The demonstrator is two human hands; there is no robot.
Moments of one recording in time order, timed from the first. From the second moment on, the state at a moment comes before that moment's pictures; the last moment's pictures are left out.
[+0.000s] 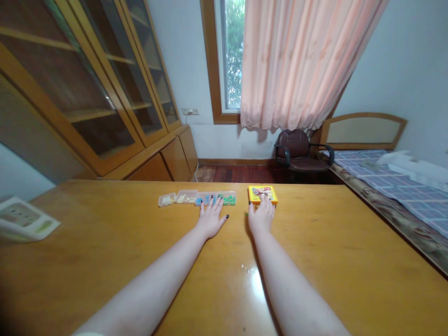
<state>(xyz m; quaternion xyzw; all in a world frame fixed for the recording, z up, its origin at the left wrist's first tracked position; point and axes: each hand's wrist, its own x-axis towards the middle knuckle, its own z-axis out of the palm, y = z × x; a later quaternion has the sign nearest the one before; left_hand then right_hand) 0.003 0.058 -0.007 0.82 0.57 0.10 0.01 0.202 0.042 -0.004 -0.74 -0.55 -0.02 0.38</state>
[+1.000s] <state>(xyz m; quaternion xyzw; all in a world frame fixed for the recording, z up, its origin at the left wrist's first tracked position) 0.006 0.048 0.011 0.80 0.58 0.17 0.02 0.206 0.042 0.012 -0.63 -0.74 -0.01 0.22</state>
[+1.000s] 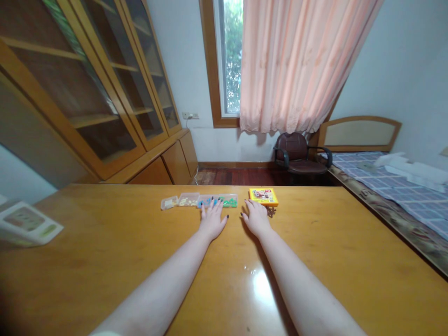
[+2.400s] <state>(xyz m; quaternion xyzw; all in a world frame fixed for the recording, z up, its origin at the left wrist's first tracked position) 0.001 0.071 -0.012 0.46 0.40 0.51 0.61 0.167 0.037 0.023 -0.52 -0.79 -0.08 0.31</state>
